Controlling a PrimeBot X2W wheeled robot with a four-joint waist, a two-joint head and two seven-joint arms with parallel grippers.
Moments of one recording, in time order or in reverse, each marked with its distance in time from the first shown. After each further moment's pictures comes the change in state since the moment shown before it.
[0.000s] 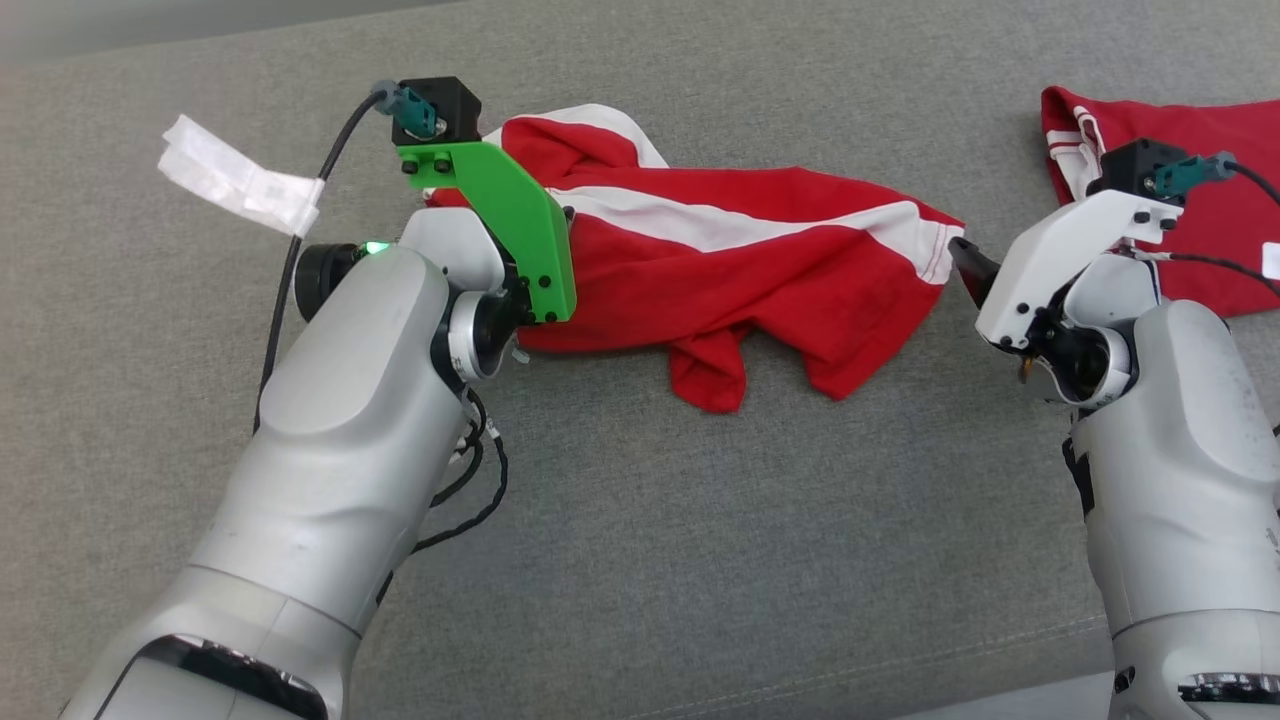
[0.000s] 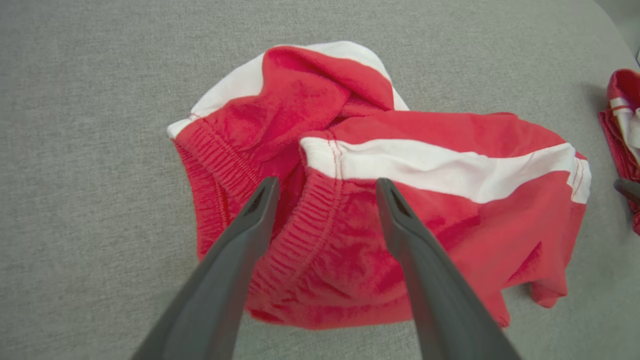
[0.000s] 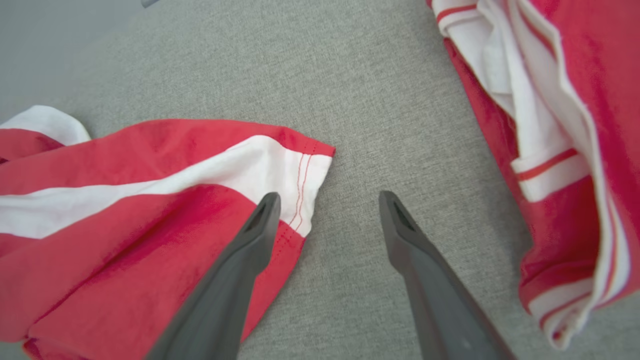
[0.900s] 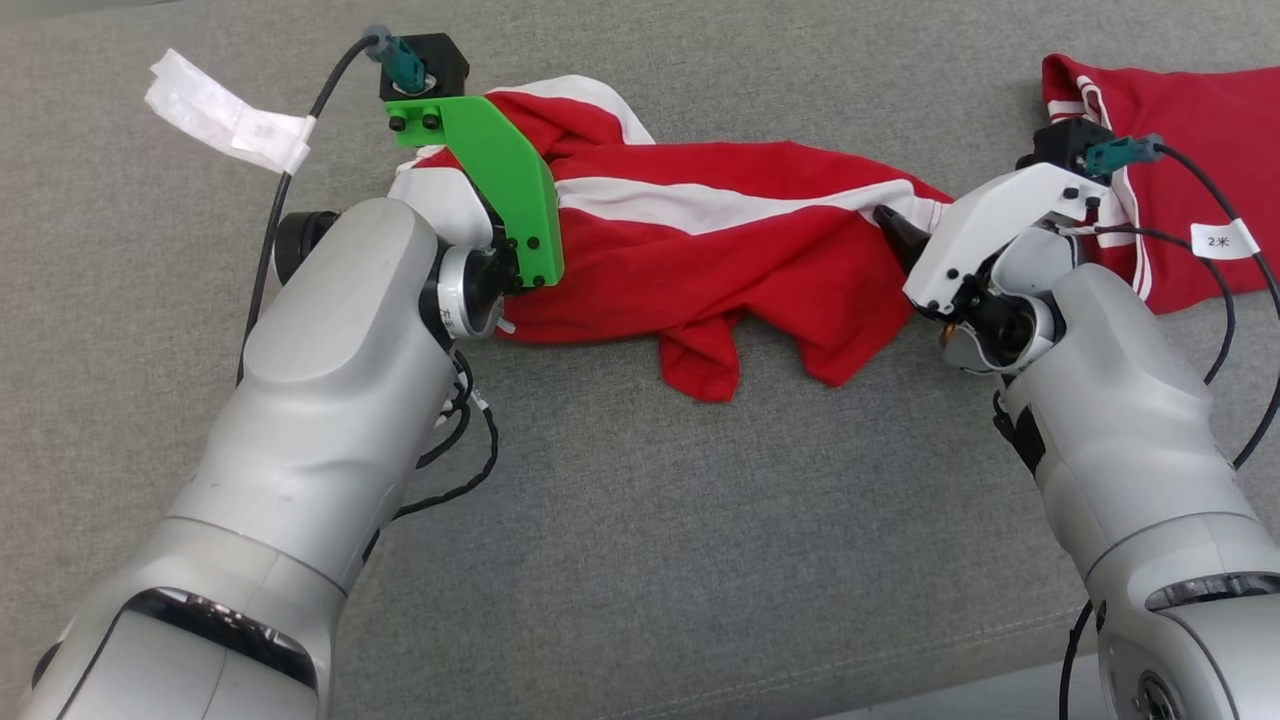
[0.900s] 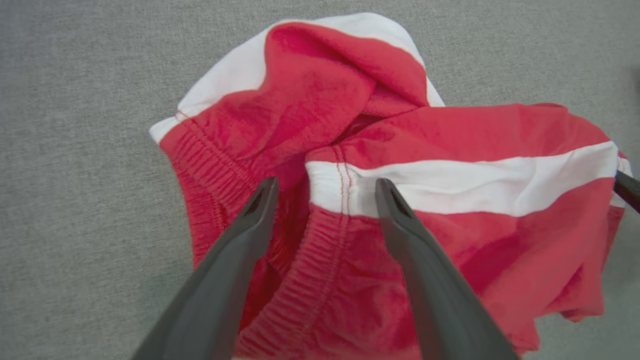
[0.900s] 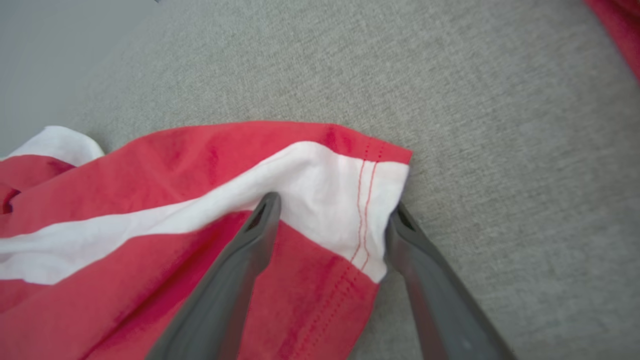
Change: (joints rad) left arm -0.114 0.008 -0.078 0.103 -0.072 0.028 0.060; right arm -0.231 -0.002 0.191 0.452 0.273 0.000 -0.253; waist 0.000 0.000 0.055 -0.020
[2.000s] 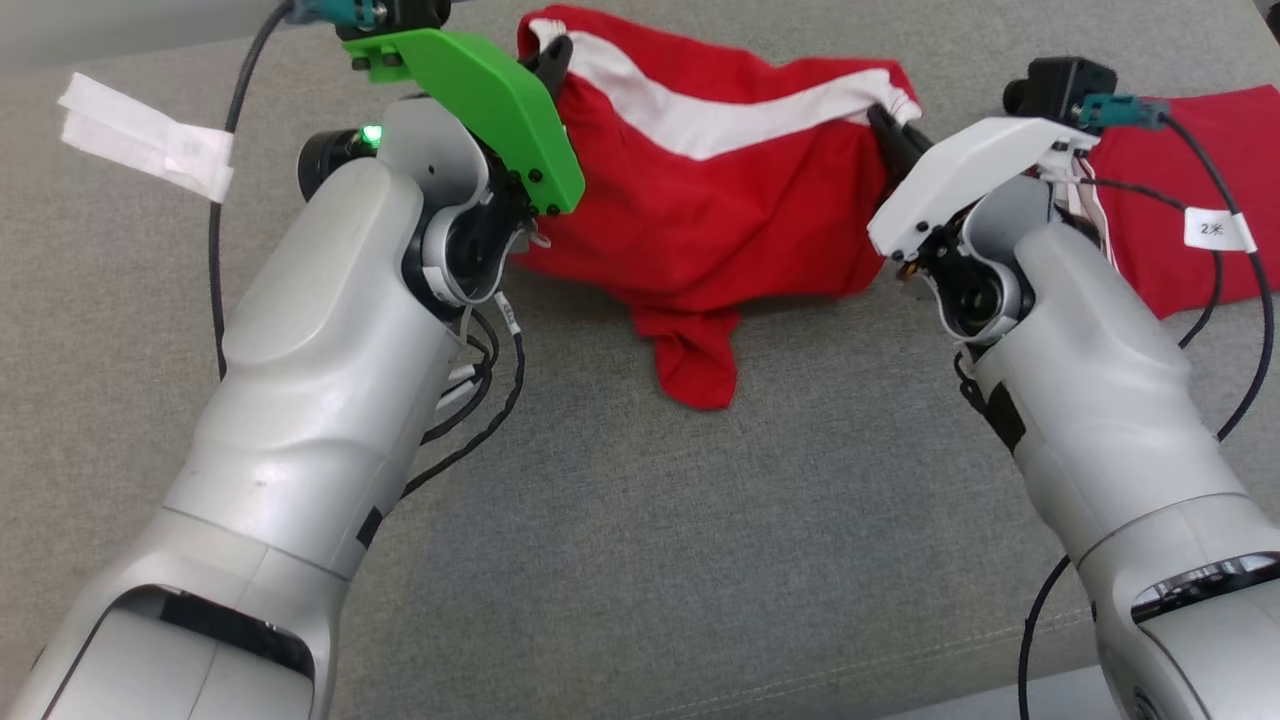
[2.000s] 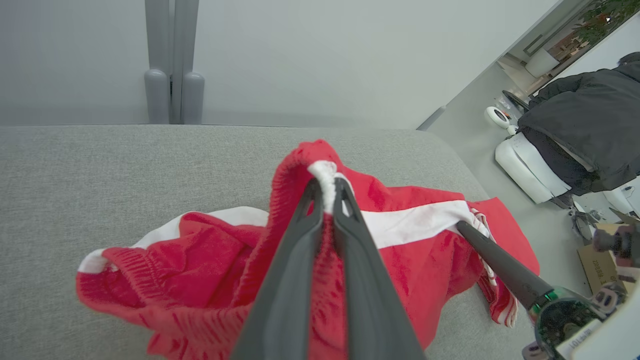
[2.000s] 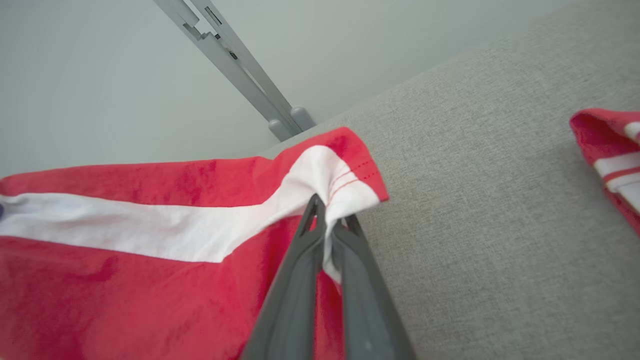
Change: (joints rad) left arm -0.003 -0.006 0.067 -0.112 -0.144 -0.128 -0.335; right arm -0.020 -0.007 0.239 -0.112 0.224 0.000 -0.267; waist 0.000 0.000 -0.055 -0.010
